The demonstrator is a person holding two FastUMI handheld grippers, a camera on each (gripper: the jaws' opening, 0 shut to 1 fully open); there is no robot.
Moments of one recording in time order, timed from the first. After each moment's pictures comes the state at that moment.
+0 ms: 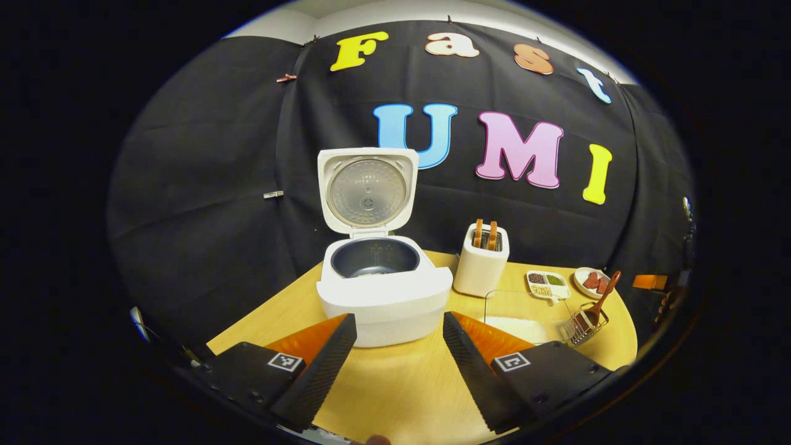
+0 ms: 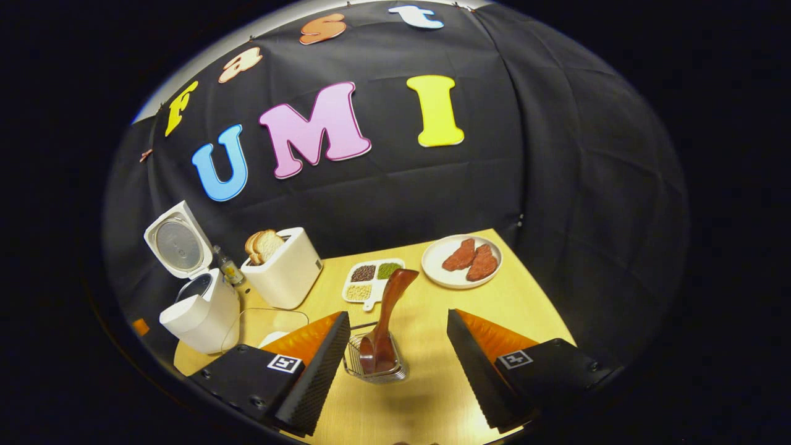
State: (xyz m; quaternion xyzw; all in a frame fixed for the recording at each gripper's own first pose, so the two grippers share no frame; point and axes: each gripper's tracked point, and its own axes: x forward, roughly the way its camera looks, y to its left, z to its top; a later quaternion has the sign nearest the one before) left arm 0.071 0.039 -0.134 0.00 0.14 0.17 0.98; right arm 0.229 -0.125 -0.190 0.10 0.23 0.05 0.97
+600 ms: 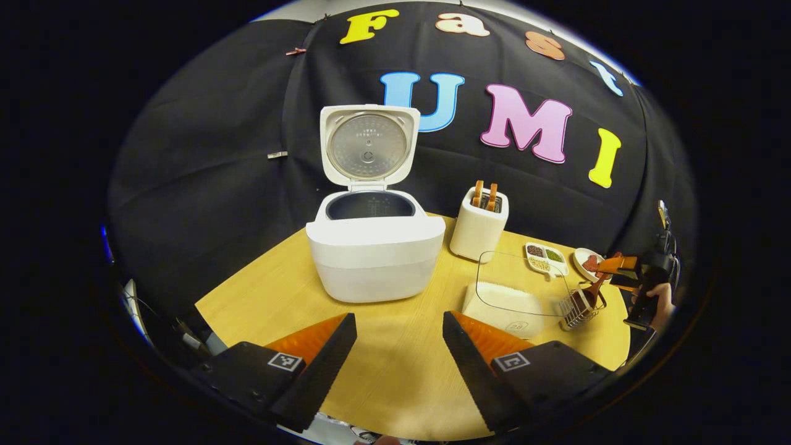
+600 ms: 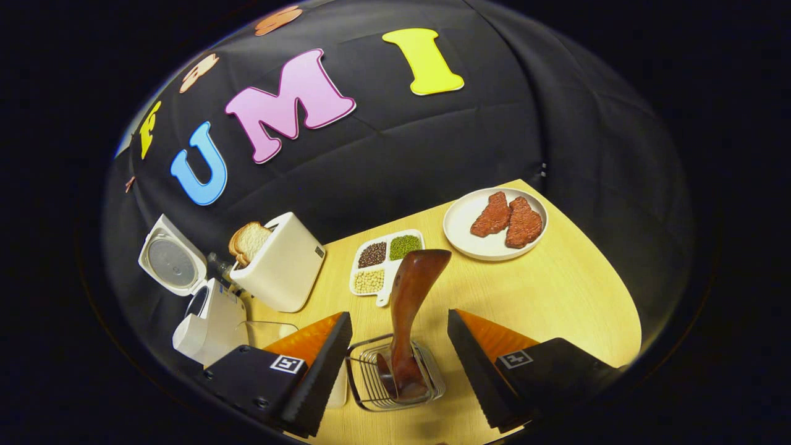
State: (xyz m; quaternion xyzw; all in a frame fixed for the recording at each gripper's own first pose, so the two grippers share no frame) left arm 0.058 0.016 -0.187 -0.06 0.21 0.18 0.96; right arm 0.307 -0.101 -0.257 0.17 0.30 0.06 0.94
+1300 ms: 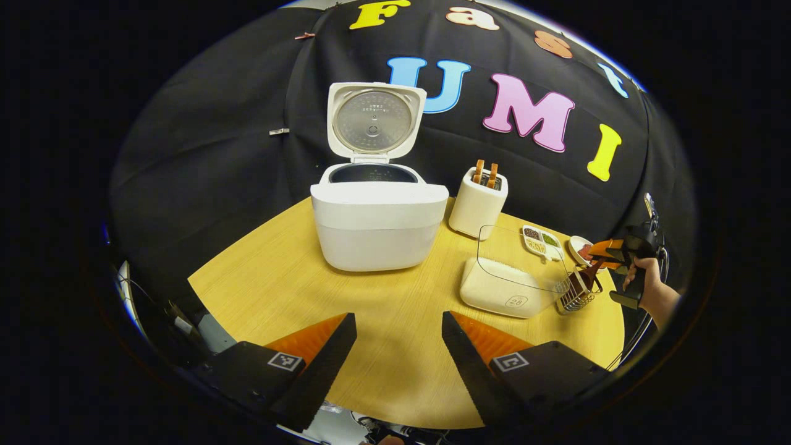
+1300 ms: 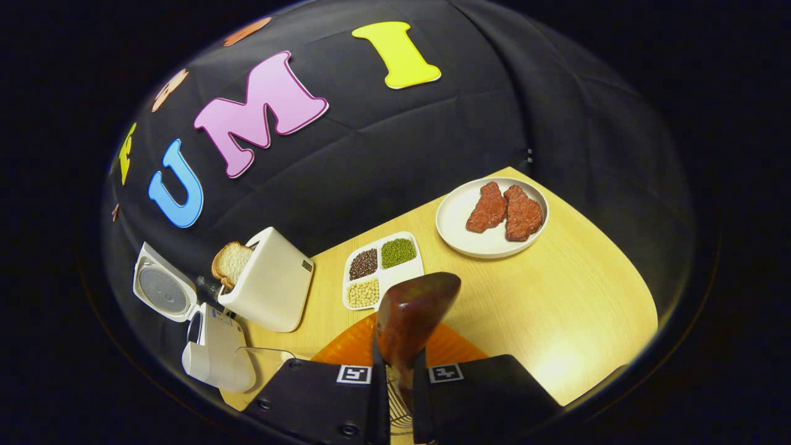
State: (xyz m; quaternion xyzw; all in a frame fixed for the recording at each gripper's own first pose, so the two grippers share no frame) left arm 0.025 0.018 -0.217 -0.09 0.23 0.16 0.96; right arm 0.325 -0.095 -0.251 0.20 0.29 0.02 0.93
